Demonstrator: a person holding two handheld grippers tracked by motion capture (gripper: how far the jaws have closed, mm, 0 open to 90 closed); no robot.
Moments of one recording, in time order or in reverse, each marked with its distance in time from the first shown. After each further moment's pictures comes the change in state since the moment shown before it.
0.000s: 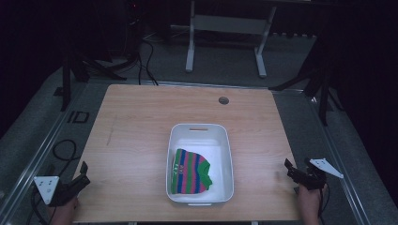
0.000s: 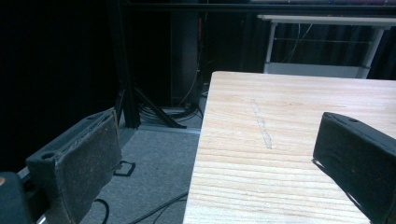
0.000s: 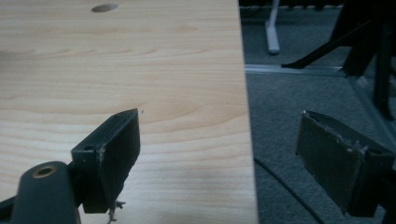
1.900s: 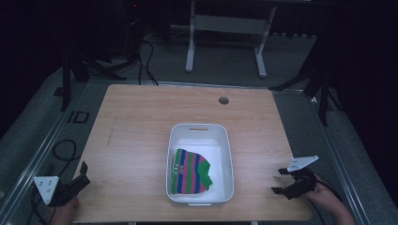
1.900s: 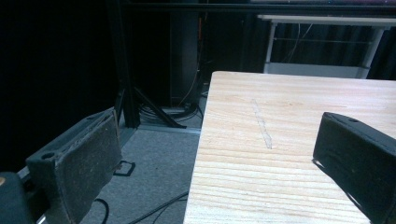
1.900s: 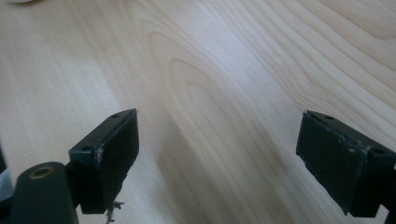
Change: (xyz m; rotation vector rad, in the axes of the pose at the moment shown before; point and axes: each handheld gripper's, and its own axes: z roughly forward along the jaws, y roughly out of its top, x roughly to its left) left arm 0.000 0.000 0.000 -0.001 0.001 0.000; right arm 0.031 0.028 0.000 0.520 0.692 -0.560
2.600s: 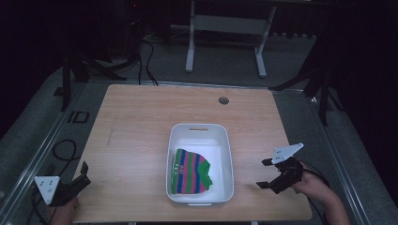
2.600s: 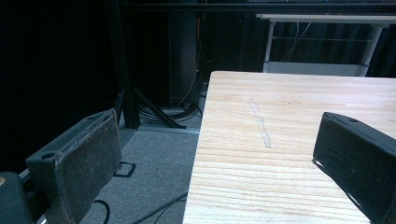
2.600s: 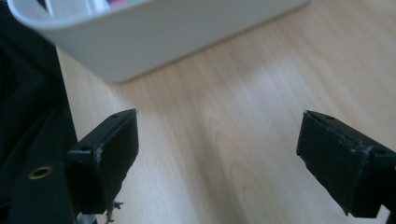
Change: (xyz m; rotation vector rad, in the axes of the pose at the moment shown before) left arm -0.001 0.000 0.000 0.001 -0.003 0.012; right arm 0.040 0.088 -0.016 -0.020 0.065 -0.145
